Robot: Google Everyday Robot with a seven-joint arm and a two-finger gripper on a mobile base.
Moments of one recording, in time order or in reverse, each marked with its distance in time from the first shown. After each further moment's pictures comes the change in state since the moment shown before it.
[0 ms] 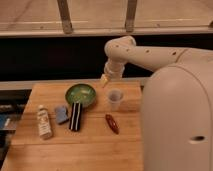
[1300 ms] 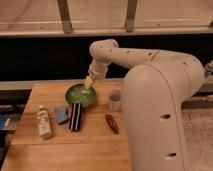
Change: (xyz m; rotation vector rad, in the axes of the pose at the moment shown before) arm -0.023 0.057 0.049 -0.136 0.022 -0.116
